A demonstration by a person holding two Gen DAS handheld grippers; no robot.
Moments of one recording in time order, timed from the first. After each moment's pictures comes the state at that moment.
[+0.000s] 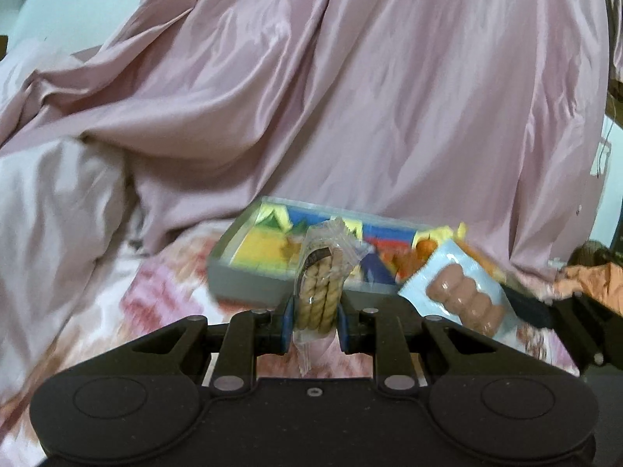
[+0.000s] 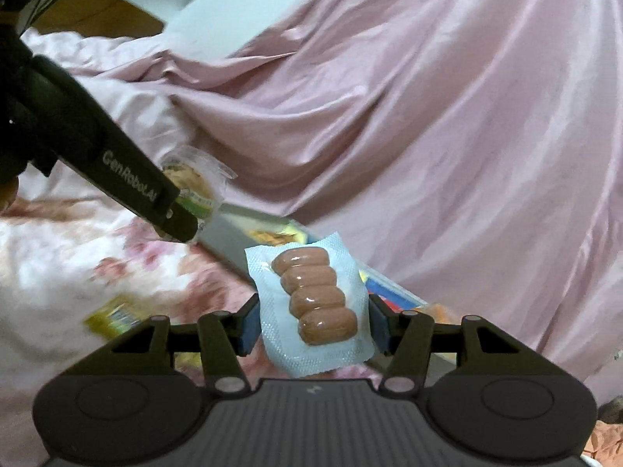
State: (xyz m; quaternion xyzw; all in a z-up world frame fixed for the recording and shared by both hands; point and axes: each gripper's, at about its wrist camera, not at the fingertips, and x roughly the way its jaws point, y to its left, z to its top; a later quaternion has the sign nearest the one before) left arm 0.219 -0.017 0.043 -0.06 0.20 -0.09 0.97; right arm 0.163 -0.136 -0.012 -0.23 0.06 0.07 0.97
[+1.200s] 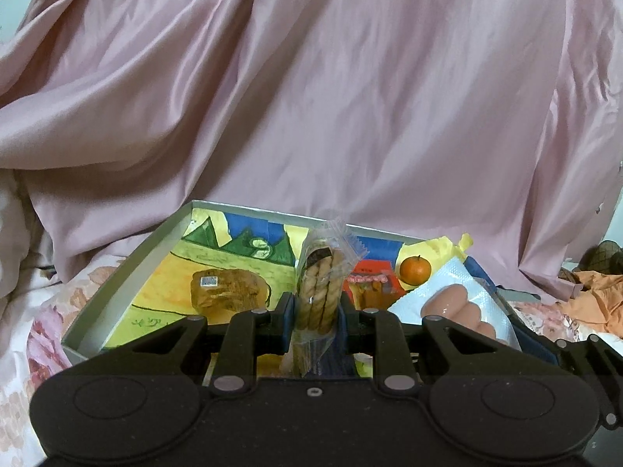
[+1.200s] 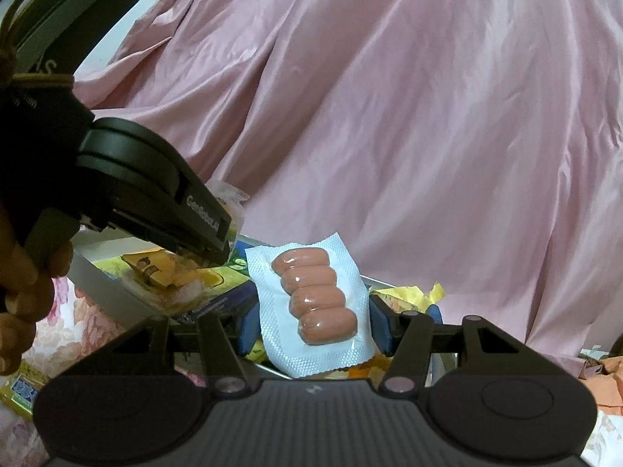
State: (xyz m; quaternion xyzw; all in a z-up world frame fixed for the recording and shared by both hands) left arm 0.346 -0.092 0.048 -0.05 0.26 -0.10 0.96; right arm 0.258 -0.201 0.015 -0.12 0.10 0.03 0.99
